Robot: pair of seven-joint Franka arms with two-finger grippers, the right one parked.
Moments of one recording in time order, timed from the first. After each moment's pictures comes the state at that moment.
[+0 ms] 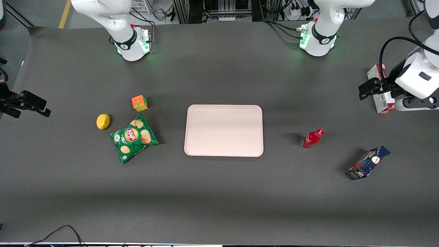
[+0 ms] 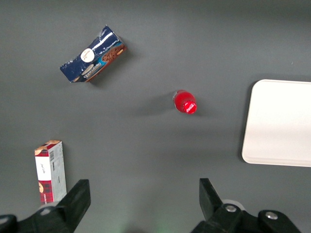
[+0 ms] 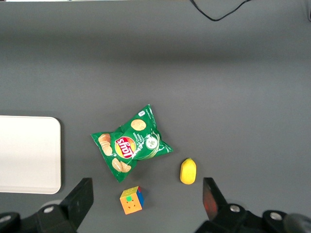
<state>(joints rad) -0.11 0.00 0.00 -1.60 0.00 1.54 -0.15</state>
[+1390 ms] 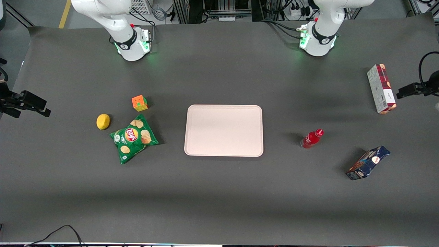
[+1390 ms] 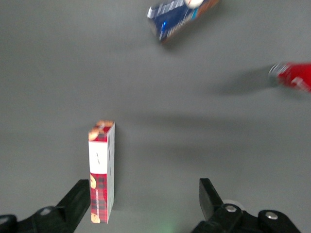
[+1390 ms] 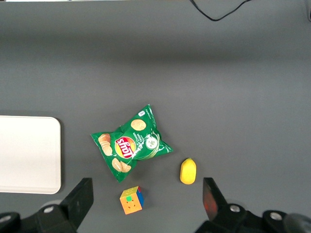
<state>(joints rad) -0.05 -0.10 0.33 -2.03 0.07 1.80 0.16</state>
